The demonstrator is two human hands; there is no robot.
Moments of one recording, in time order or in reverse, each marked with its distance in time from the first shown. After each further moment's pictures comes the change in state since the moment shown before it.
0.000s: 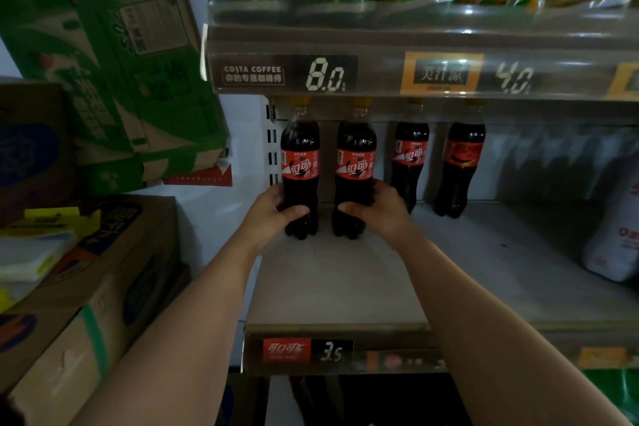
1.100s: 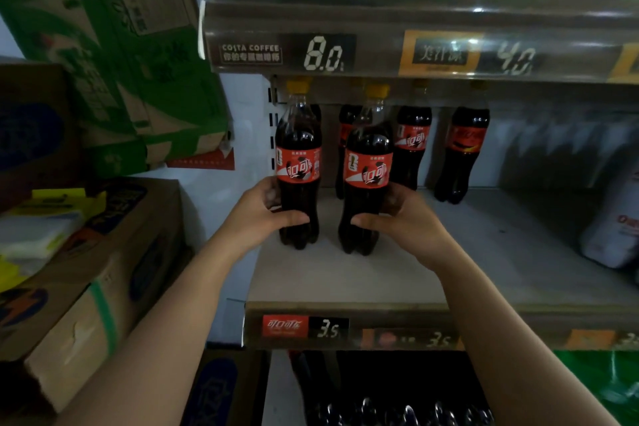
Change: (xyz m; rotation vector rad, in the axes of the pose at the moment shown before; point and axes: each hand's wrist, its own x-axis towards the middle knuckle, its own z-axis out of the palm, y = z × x) left_hand -0.048 0.017 -0.016 0.021 -0.049 0.034; right_hand -0.063 -0.003 -0.037 0.154 -0.161 -0.045
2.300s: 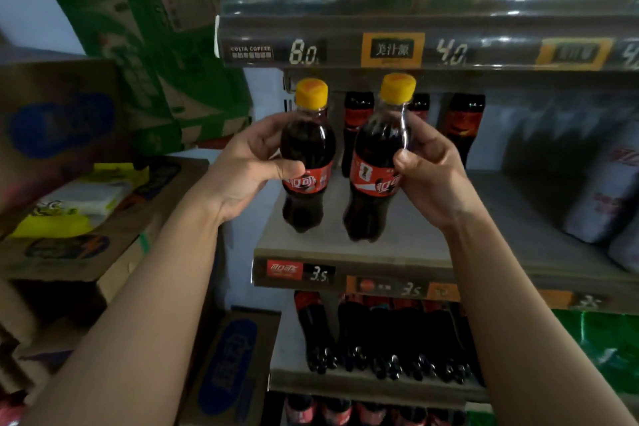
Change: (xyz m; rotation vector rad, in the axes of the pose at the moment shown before) left_hand -0.075 0.101 -0.003 -0.361 -0.142 0.203; right_hand -0.055 -0.064 -0.037 0.704 -0.308 -0.273
